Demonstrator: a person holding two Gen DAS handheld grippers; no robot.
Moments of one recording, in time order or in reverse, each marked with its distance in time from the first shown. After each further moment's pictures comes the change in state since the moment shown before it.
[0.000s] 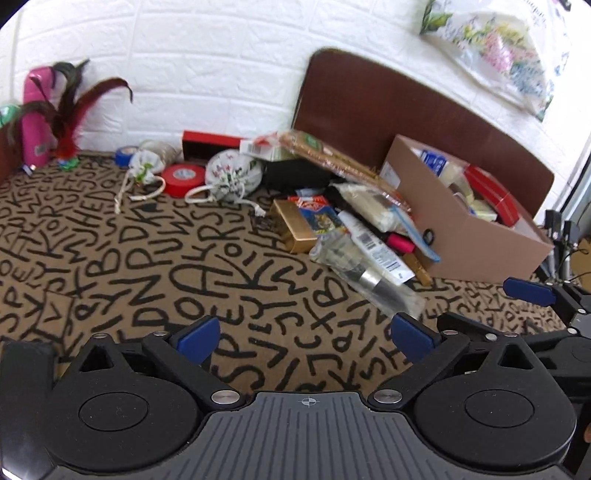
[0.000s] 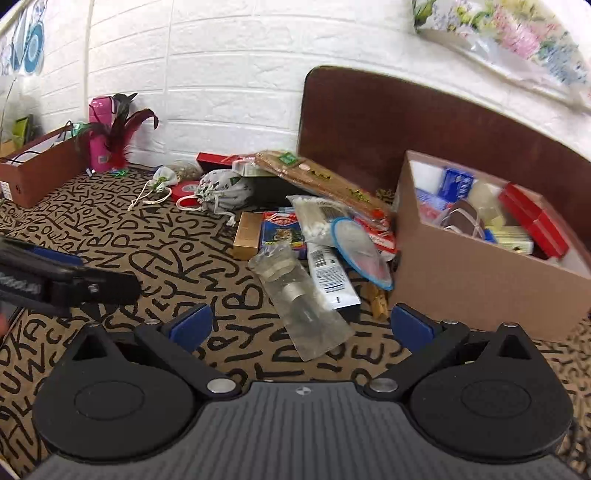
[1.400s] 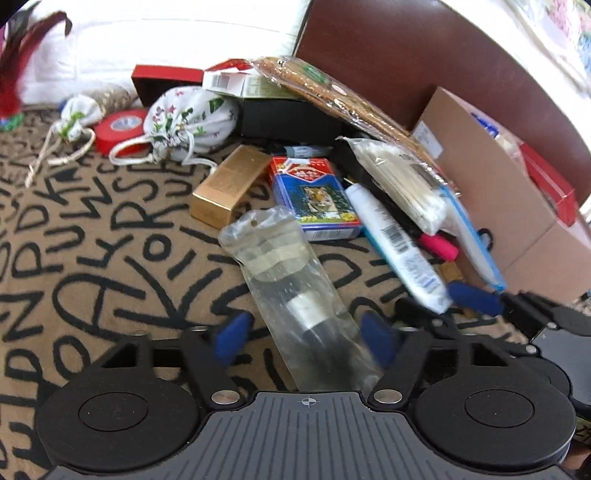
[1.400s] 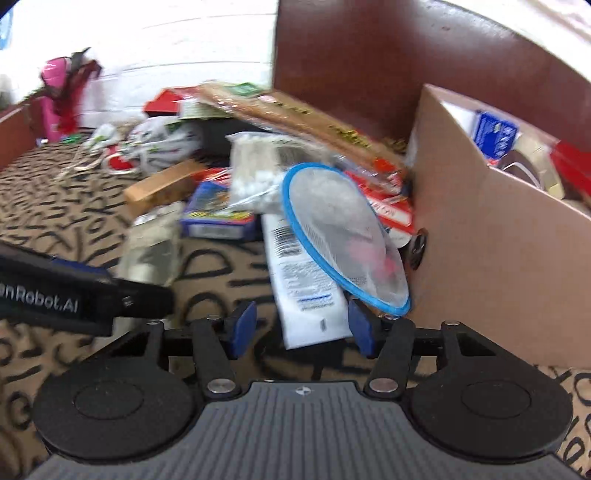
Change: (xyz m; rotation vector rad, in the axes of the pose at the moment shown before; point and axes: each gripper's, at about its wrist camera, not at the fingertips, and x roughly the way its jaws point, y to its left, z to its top) left arm 0.141 -0.022 0.031 -0.067 0.124 0.051; right arm 0.140 -0.045 0.008 -0.007 0.100 -0.015
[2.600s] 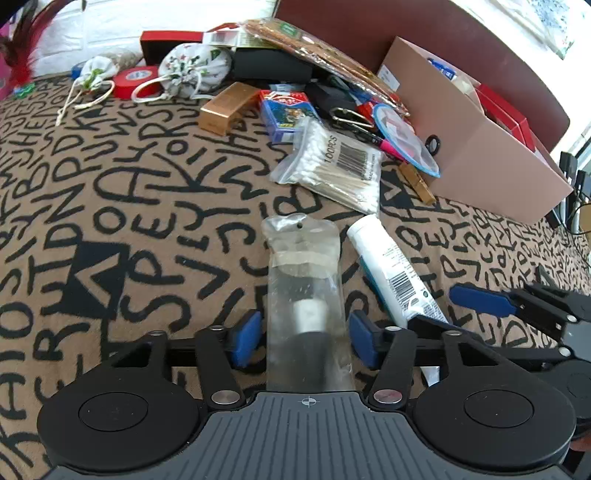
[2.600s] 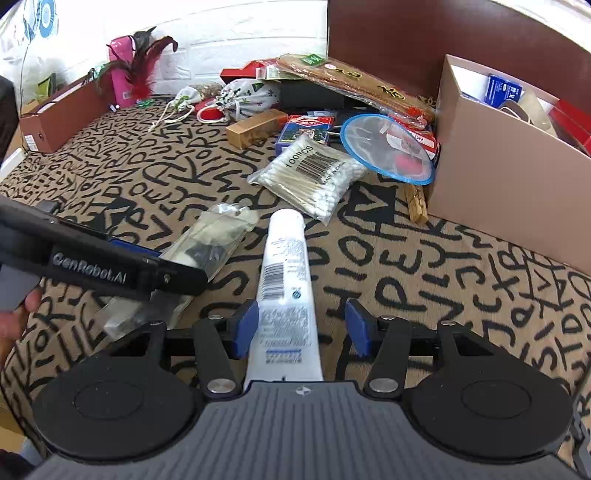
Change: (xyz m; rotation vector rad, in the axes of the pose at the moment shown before) left arm -0.065 0.001 -0.071 0.072 0.129 -0.073; right arm -0.099 0.013 -0.051 -0.007 0.133 0.180
